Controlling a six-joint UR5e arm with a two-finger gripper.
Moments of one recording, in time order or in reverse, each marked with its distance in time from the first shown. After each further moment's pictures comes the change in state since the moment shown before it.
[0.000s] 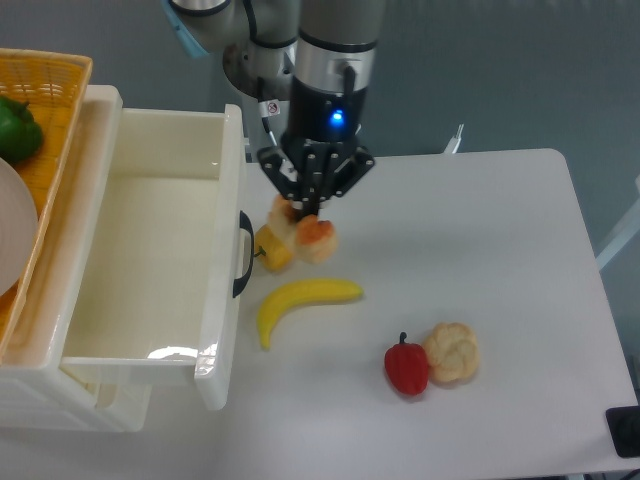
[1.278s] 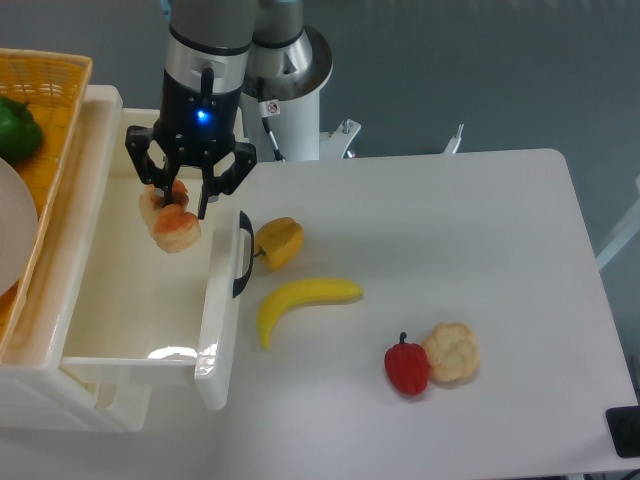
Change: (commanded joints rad) arm -0.137 0.005 -0.008 -0.008 -0.012 0.009
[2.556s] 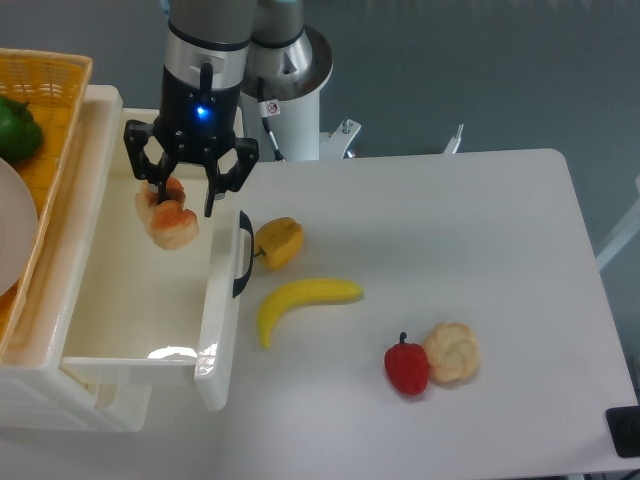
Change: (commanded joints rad) arm 0.000 0.008 0.000 0.005 0.002 0.003
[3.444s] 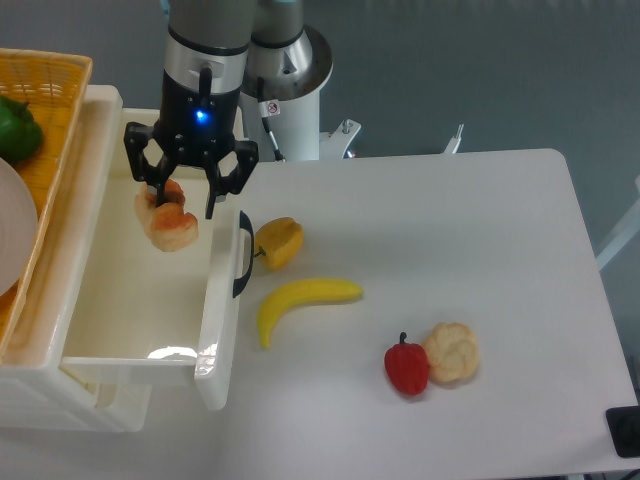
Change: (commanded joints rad) arm 0.000 -0.003 -0.020 0.009 0.008 0.026
